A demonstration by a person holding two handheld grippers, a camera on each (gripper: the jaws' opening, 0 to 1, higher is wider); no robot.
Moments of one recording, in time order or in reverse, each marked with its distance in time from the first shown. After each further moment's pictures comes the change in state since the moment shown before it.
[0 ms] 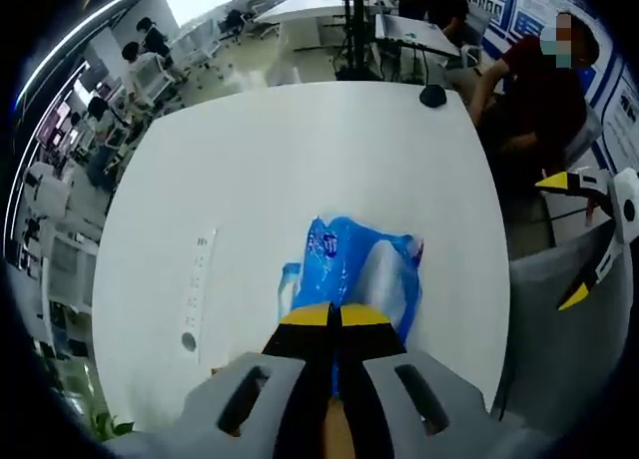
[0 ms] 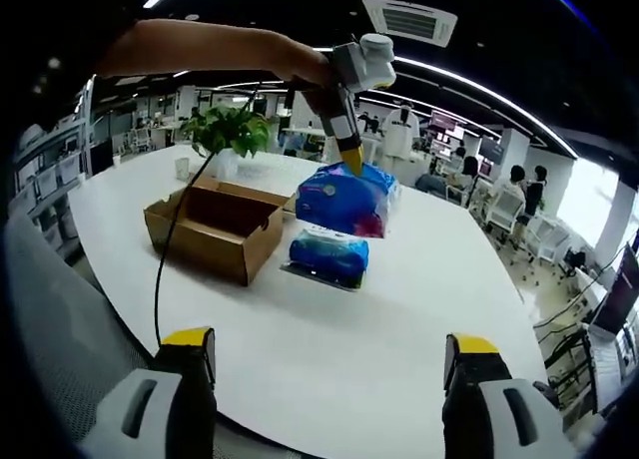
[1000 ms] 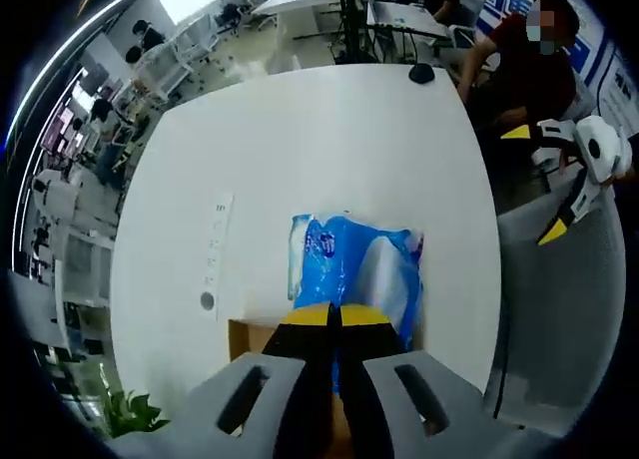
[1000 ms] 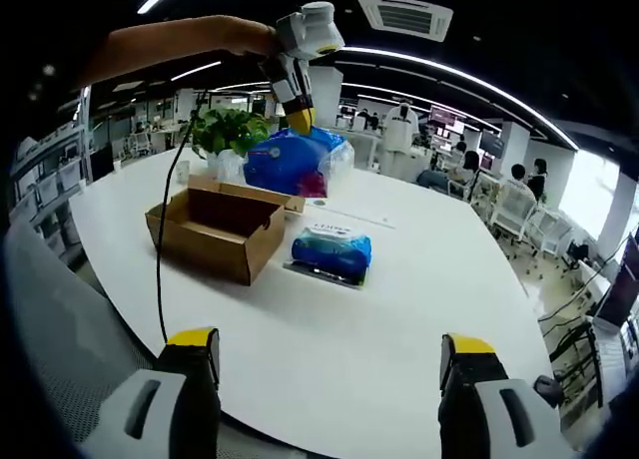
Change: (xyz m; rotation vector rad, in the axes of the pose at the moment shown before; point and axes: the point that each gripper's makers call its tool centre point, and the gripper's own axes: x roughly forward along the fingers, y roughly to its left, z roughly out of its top) left arm -0.068 -0.001 -0.051 0.042 0.059 0.031; right arm 0.000 0.001 -0.002 0.027 0.011 0.010
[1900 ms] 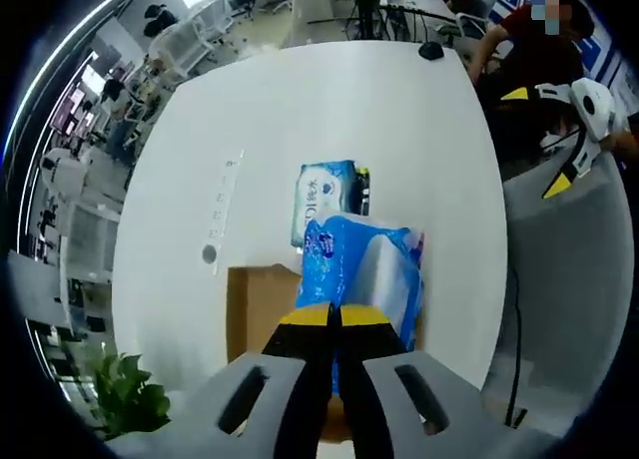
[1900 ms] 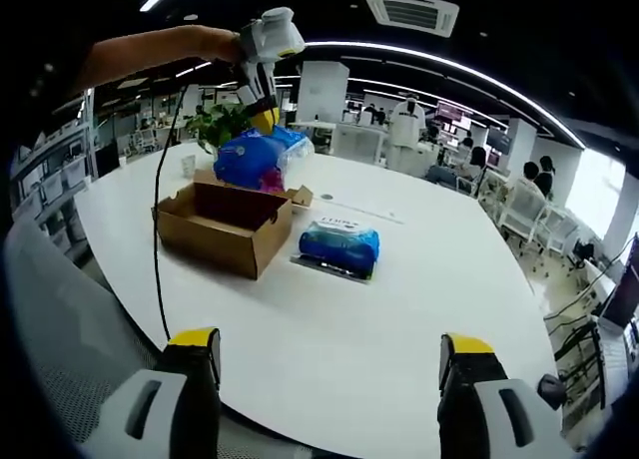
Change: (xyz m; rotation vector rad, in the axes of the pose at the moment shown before) left arm -0.023 0.001 -0.074 -0.032 0.067 0.046; right arm 0.003 0.008 -0.004 0.003 0.026 0.033
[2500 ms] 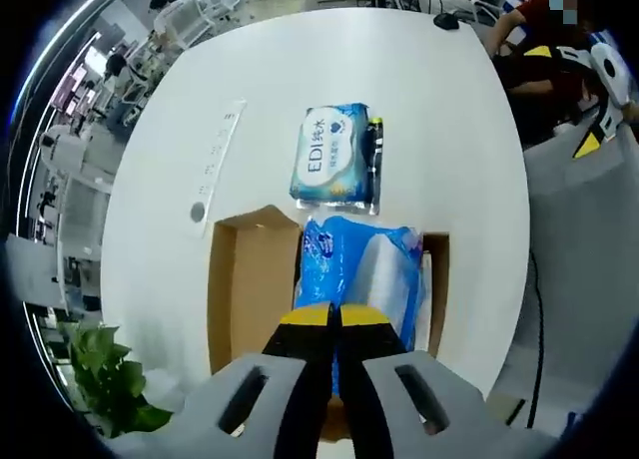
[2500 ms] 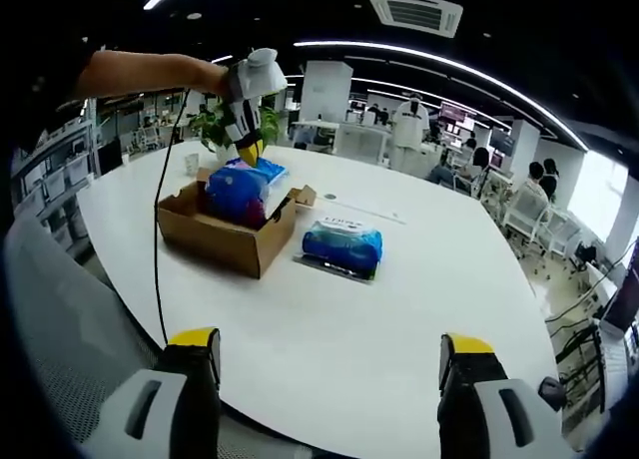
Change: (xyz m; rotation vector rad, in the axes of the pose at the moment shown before) left arm 0.035 0.000 -0.057 -0.052 0.072 0.008; right arm 0.000 0.002 0.000 -0.014 0.004 0.013
